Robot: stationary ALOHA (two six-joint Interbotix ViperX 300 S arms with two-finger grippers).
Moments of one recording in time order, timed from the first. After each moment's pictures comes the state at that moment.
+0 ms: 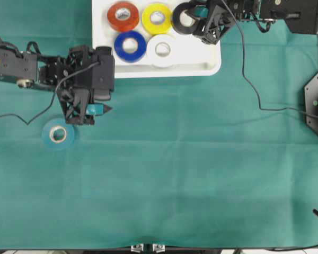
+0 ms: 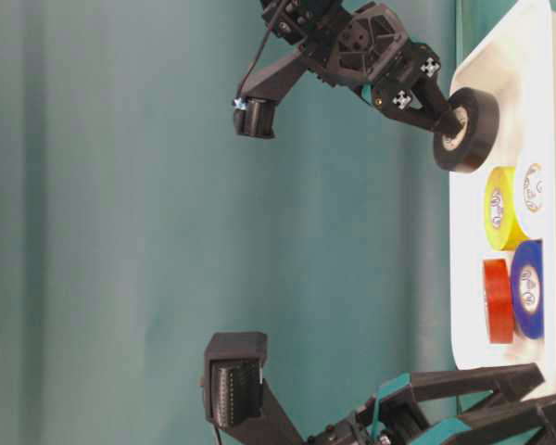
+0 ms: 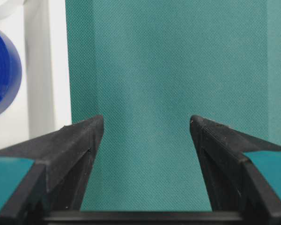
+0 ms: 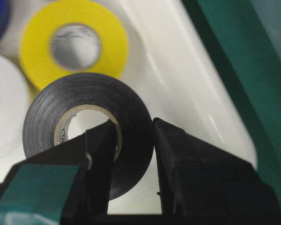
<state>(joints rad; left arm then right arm) 0.04 -0.08 0.76 -0.02 0.23 0.09 -0.53 0.03 0.70 -0.60 0.03 0.61</state>
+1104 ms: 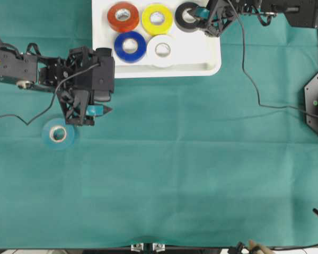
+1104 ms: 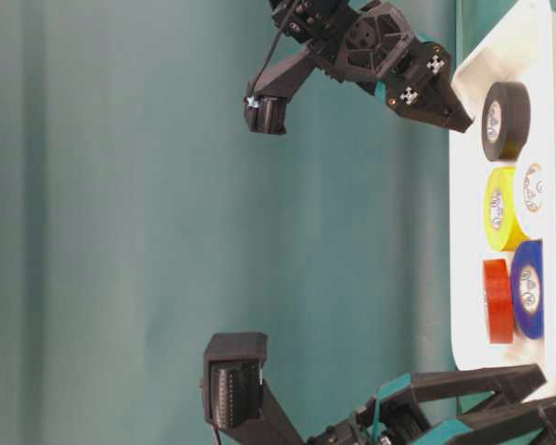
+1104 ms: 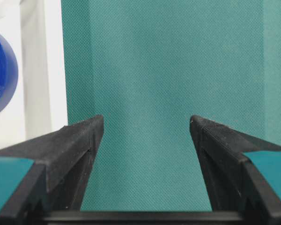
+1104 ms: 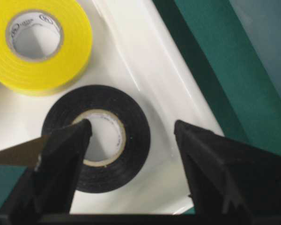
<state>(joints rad) 0.03 -0.08 0.76 -0.02 0.23 0.09 -0.57 0.05 0.70 -0.64 0.02 0.61</state>
